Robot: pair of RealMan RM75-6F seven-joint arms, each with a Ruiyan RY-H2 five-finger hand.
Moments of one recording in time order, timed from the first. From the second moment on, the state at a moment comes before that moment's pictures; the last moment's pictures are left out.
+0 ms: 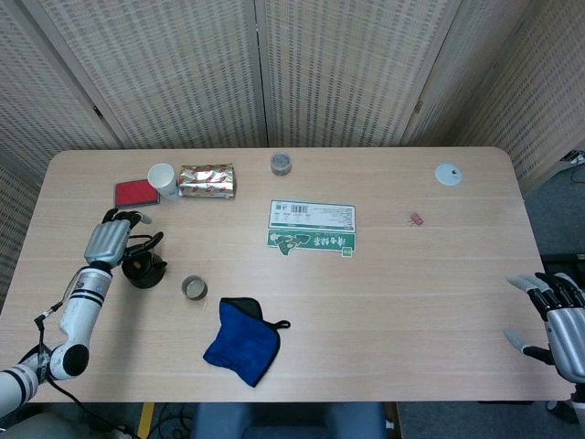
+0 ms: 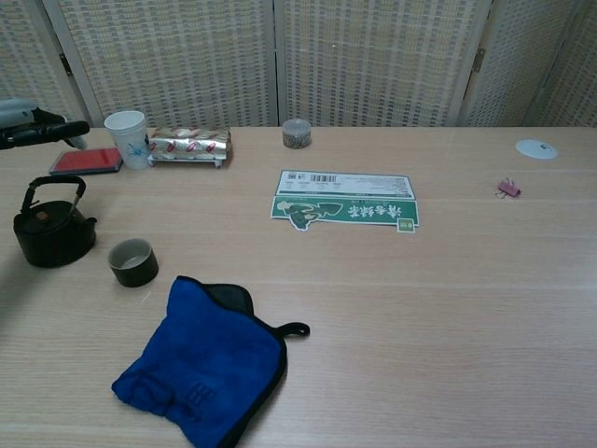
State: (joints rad) left arm -0.65 -1.41 -0.28 -1.22 0.95 0.81 0.17; right arm 0.00 -0.96 0.02 -1.72 -1.60 1.56 0.05
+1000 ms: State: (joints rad) left arm -0.74 -1.56 -0.23 -0.94 0.76 0.70 0.32; right arm 0.03 -0.98 0.00 -1.72 -1.60 1.50 0.08
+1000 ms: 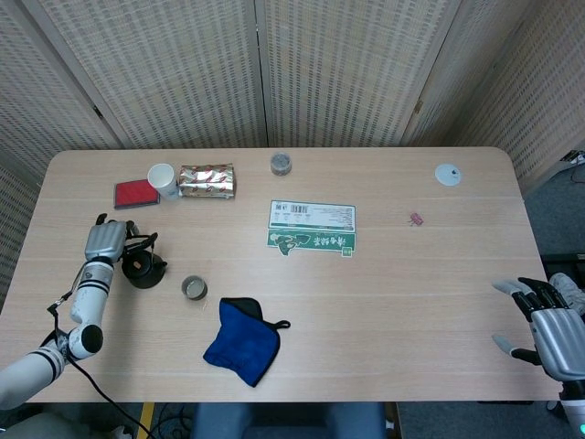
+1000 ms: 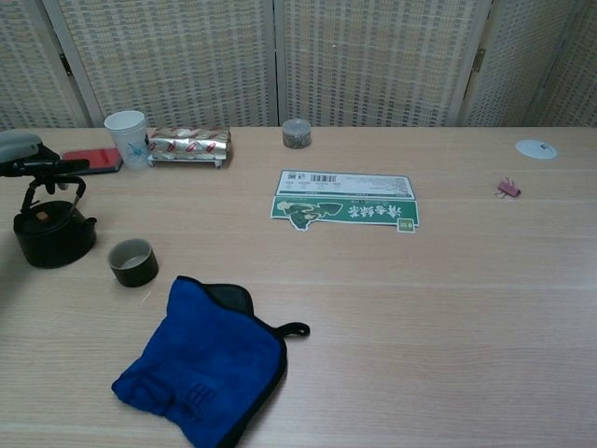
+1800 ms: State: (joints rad) left arm -0.65 -1.40 -0.21 -1.21 0.89 0.82 0.23; right arm 0.03 -0.98 0.00 -1.71 -1.61 1.52 0.09
